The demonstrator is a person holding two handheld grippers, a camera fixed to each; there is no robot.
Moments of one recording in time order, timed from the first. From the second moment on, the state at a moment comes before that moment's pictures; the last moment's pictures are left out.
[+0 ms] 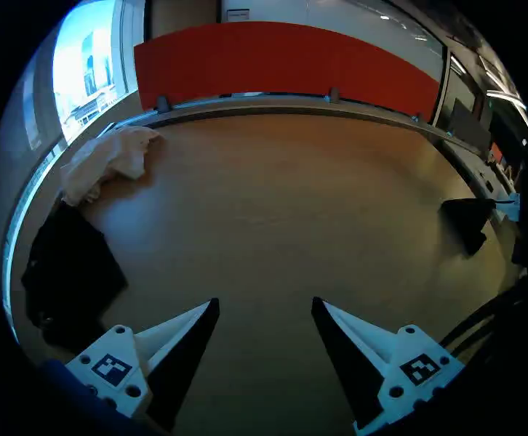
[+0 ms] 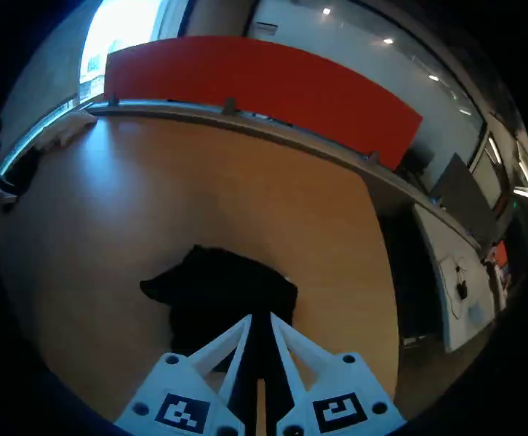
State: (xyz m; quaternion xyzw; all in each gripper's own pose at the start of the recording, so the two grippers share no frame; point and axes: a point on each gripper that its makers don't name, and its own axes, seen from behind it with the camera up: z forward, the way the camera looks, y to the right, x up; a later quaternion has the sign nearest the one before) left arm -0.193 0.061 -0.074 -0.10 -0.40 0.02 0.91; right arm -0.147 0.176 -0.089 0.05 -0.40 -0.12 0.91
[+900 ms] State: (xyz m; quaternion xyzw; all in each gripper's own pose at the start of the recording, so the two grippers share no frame) left arm -0.192 0.056 -0.074 -0.09 -0.41 0.04 0.91; right arm -0.238 0.221 -0.136 -0.01 -0.49 -0.09 0.87
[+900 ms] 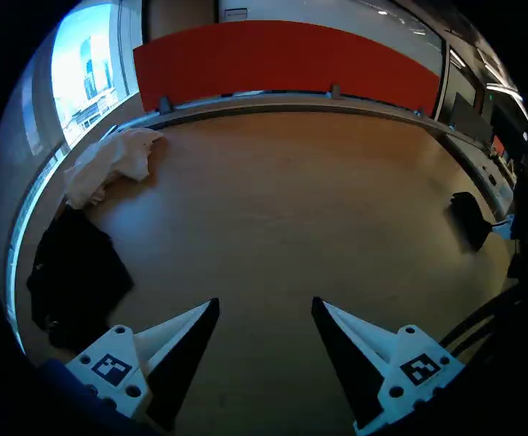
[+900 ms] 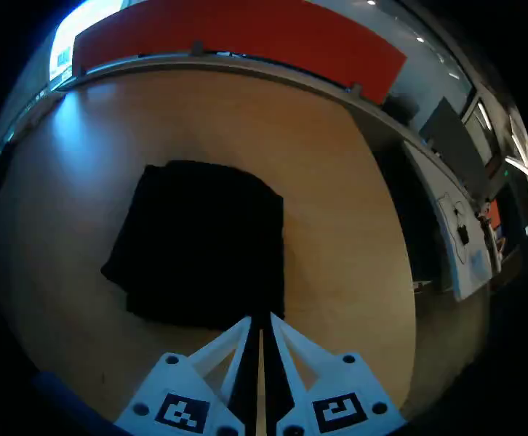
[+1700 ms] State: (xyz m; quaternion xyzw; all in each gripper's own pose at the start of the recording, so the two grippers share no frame) left arm -0.192 0.051 -0.076 -0.08 -0.41 0.04 0.91; right arm -0.255 0.220 -0.144 -0.03 -0.51 -0.08 0.85
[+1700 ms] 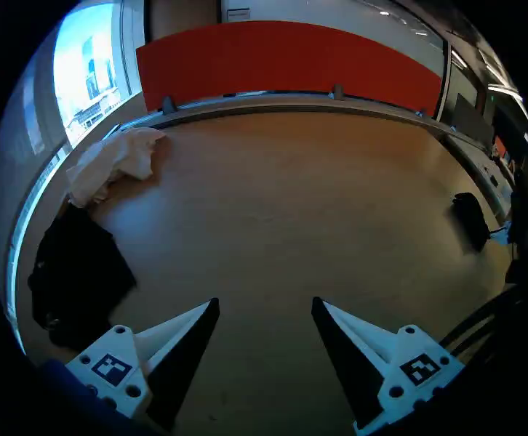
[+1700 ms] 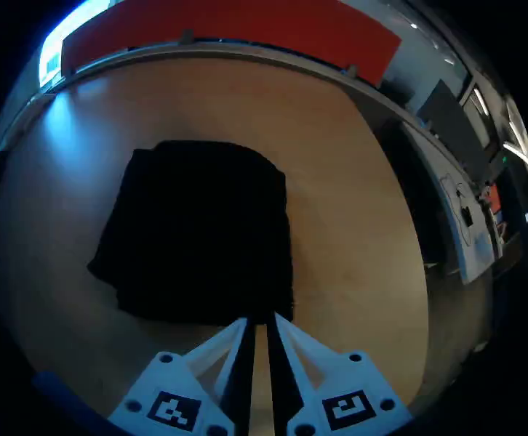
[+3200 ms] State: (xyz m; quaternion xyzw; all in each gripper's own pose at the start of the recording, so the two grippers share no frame) left arm -0.175 0.032 -0.064 -0.07 -0.36 0.03 0.93; right arm -0.157 0.181 -0.107 -0.04 -0.35 -0.04 0.94
